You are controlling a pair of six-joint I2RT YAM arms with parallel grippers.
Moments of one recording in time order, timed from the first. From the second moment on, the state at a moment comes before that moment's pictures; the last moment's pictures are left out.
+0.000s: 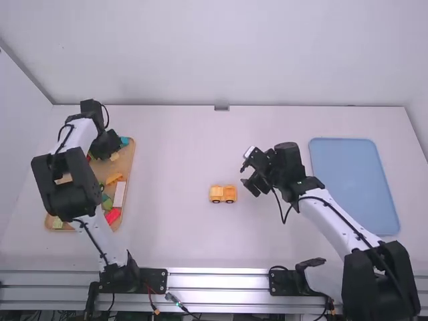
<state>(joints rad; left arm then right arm) 0.34 2.03 1.57 -0.85 -0.06 -0.37 0.30 1.32 0.71 -0.20 -0.32 -0.59</state>
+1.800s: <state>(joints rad) -0.83 2.02 1.46 -0.58 0.21 0.64 -0.04 0.36 0.60 -0.65 -0.02 -0.01</state>
